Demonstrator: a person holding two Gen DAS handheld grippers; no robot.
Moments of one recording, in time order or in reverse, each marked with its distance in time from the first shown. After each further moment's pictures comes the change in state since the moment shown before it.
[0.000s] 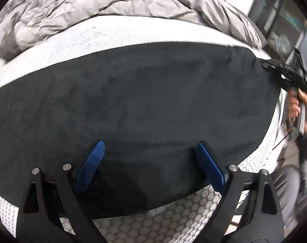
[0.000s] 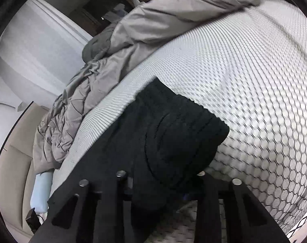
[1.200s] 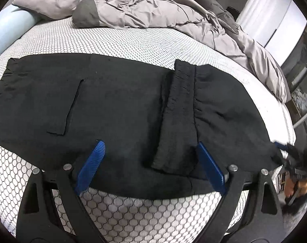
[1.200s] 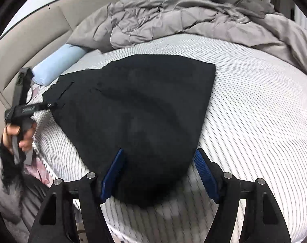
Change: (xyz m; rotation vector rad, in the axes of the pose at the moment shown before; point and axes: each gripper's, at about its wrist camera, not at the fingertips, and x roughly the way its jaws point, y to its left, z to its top) left arm -0.070 0.173 -0.009 -0.320 -0.087 0.085; right arm 0.005 0.217 -0.171 -0.790 0.333 0.119
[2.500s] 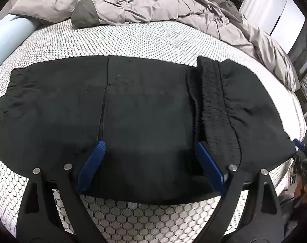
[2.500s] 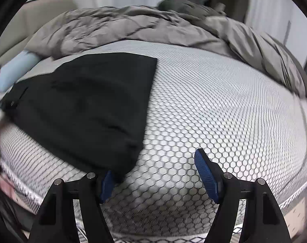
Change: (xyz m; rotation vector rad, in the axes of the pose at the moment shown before) left arm 0.014 -0.007 0.002 0.065 0.036 0.068; right arm -0.036 -0.021 -0.057 0.062 -0.073 -0.386
